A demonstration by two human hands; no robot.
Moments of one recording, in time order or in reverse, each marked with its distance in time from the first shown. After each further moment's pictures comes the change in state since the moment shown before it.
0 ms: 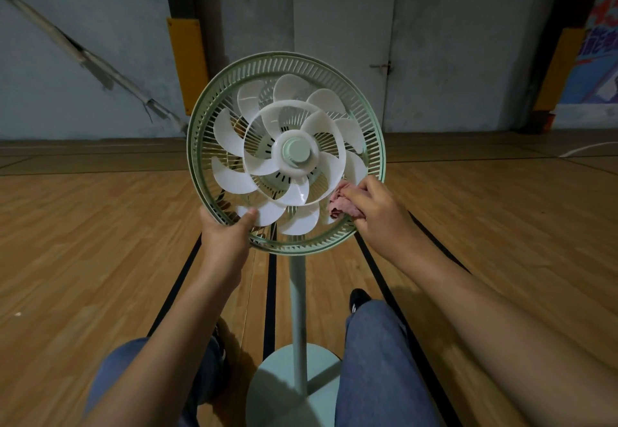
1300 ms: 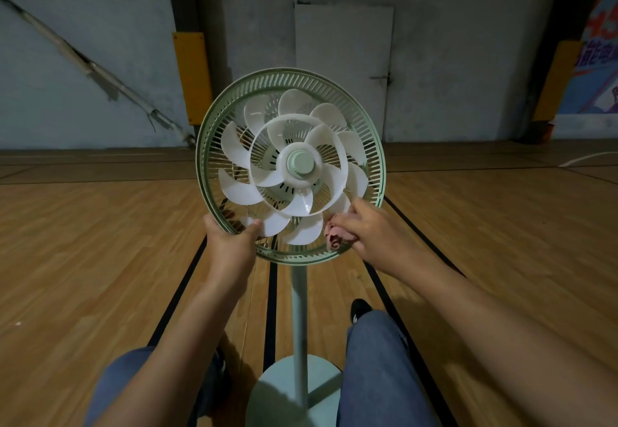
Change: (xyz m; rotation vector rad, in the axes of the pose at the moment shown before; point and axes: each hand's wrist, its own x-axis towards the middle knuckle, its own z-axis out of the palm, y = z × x) left_hand -0.001 0.001 0.005 0.012 0.033 0.020; right_hand -0.002 -0.002 -0.003 -0.003 -0.173 -0.100
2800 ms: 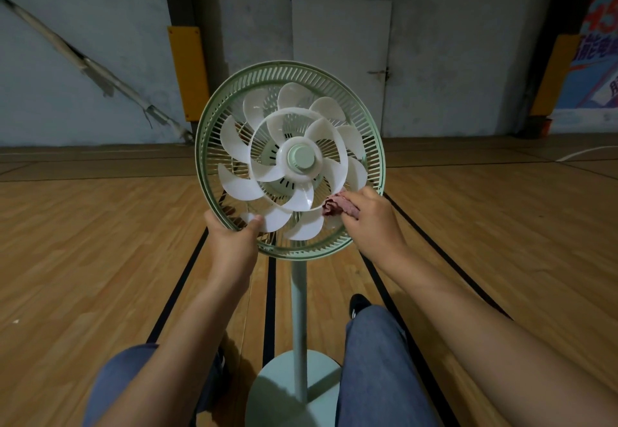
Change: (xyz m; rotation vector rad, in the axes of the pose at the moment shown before) left_hand -0.008 0.001 0.006 0.008 -0.022 -0.005; right_hand 0.014 -0.016 0.011 0.268 0.281 0.302
